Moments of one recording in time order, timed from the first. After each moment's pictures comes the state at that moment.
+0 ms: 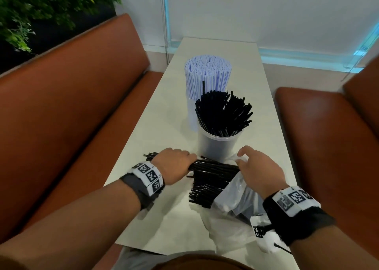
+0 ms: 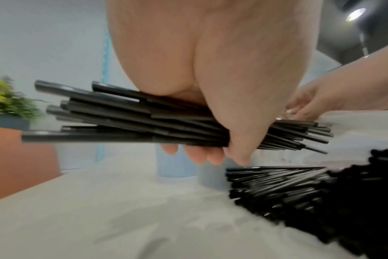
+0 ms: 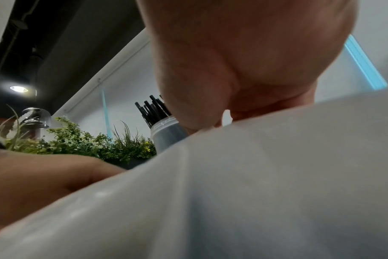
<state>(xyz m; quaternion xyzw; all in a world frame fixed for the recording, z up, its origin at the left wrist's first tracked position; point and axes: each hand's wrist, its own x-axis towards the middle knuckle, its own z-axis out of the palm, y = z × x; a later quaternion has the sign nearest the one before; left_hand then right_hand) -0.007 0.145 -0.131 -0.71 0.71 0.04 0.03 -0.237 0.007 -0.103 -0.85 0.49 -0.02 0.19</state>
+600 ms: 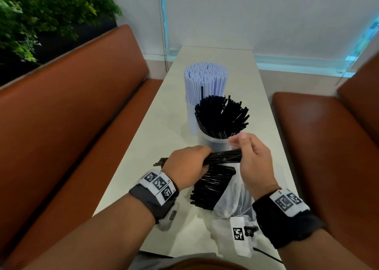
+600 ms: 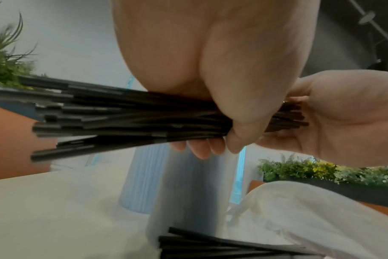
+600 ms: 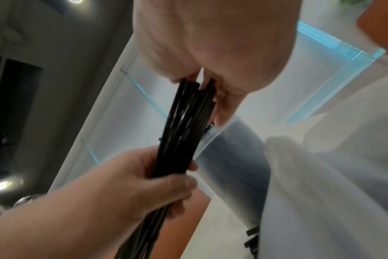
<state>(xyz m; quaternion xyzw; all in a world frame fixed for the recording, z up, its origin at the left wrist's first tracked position) -0.058 0.143 -0.089 -0.73 0.66 0.02 -0.17 -0.213 0.047 -0.071 -0.67 0.35 -0.43 0.49</state>
